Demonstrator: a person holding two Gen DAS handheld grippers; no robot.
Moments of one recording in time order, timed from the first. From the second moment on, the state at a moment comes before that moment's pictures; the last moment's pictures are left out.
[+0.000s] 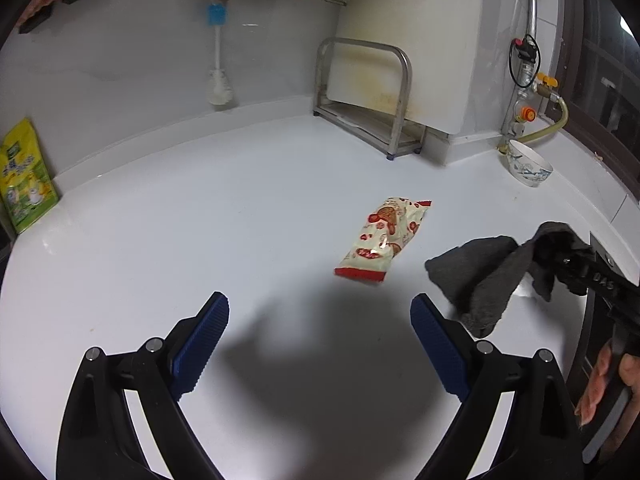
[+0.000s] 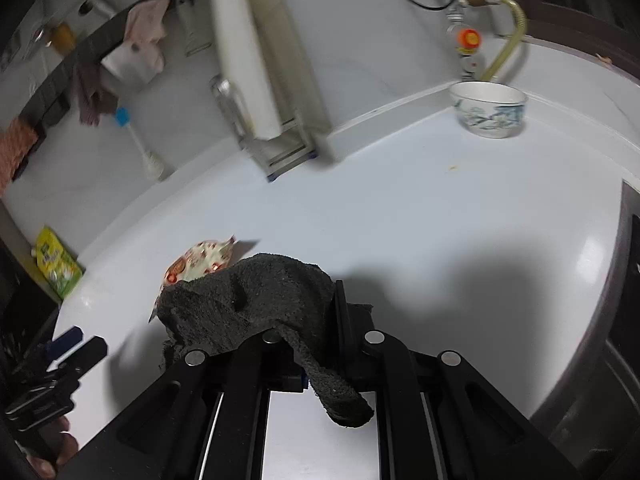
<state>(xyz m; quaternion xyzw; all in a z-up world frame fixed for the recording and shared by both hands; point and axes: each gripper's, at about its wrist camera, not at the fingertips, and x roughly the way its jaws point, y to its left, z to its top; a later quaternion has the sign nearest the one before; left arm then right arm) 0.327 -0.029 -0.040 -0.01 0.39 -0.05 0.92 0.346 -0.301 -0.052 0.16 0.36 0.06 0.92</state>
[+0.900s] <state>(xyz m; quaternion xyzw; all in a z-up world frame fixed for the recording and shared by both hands) 0.412 -0.089 -0.073 0.09 0.43 -0.05 0.90 0.339 -0.348 -0.050 0.23 0.34 0.04 0.91</state>
